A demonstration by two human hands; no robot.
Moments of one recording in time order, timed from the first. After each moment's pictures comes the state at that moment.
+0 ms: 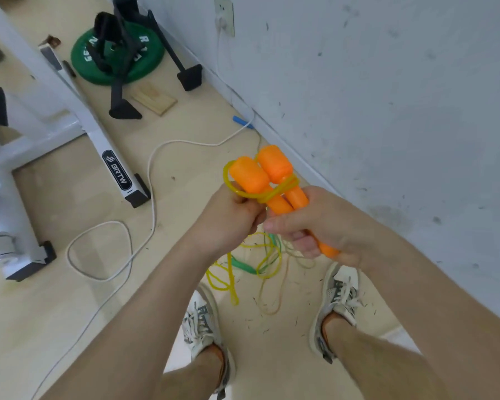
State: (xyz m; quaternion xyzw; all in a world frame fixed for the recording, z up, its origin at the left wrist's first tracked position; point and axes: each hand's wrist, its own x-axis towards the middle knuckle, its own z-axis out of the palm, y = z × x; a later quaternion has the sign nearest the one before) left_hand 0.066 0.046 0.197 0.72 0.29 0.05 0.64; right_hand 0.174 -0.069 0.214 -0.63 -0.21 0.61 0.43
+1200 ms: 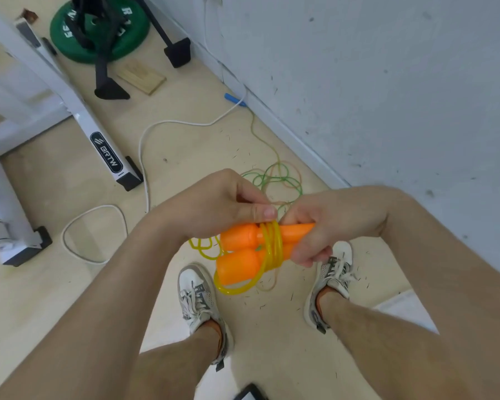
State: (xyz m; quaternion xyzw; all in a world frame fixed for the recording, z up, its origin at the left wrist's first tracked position) left_hand 0.055 0.056 0.207 0.80 0.15 -0.13 0.56; right_hand 0.193 -0.086 0.214 -0.57 -0.44 0.68 0.15
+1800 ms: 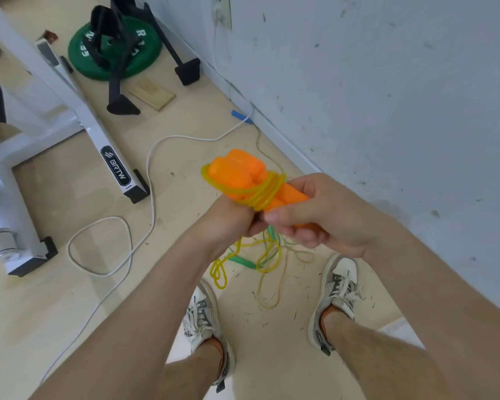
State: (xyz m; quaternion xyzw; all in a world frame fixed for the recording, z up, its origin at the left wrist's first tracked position) left_hand 0.068 0.039 0.190 0.68 0.26 0.00 0.69; right_hand 0.183 -0.076 0.213 -0.58 -0.26 0.60 0.48
